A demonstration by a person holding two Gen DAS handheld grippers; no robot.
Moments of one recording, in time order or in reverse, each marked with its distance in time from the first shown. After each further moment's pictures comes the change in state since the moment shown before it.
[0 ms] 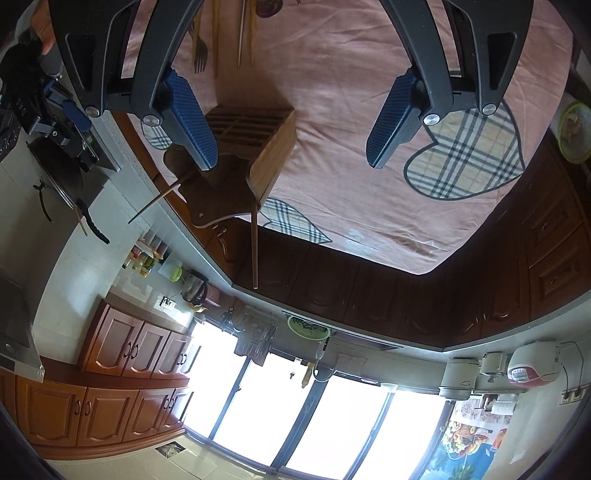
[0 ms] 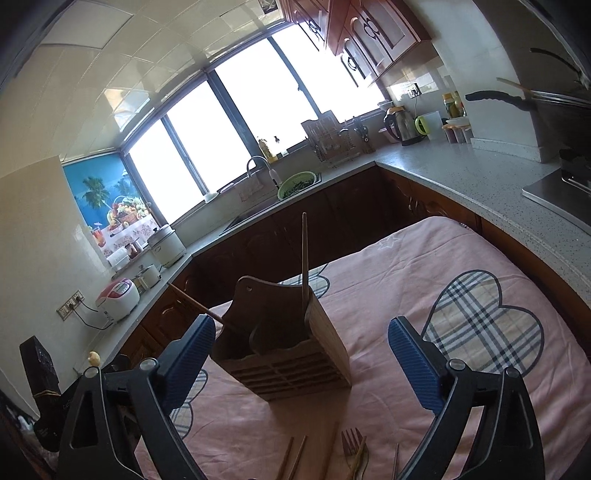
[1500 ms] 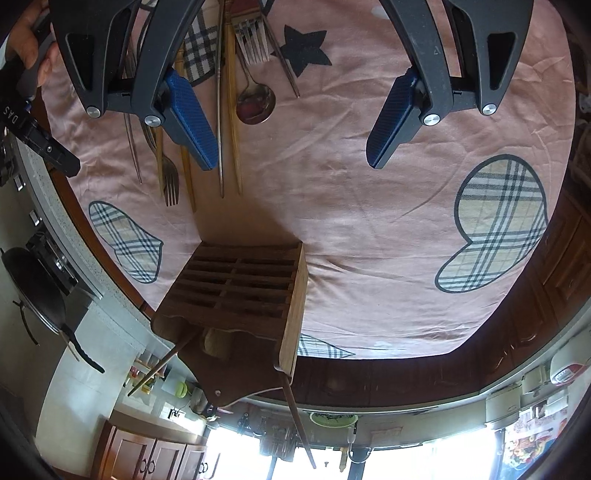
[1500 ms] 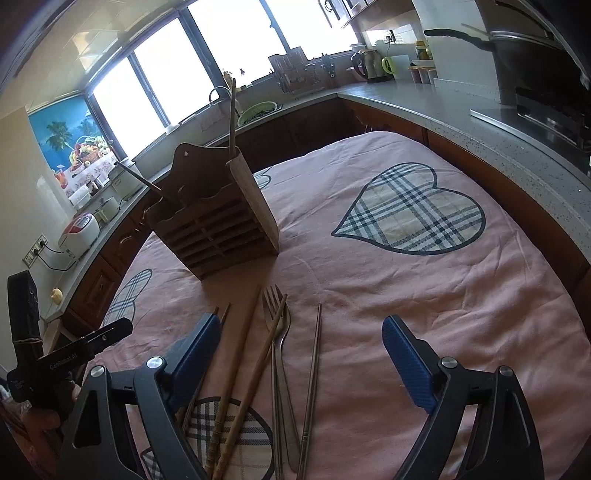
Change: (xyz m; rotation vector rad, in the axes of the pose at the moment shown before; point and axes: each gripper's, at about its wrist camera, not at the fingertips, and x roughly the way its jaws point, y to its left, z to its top) left arm 0.036 -0.047 -0.043 0.185 0.378 0.093; right arm -0.014 -0.049 -0.093 -0.027 0.263 -0.186
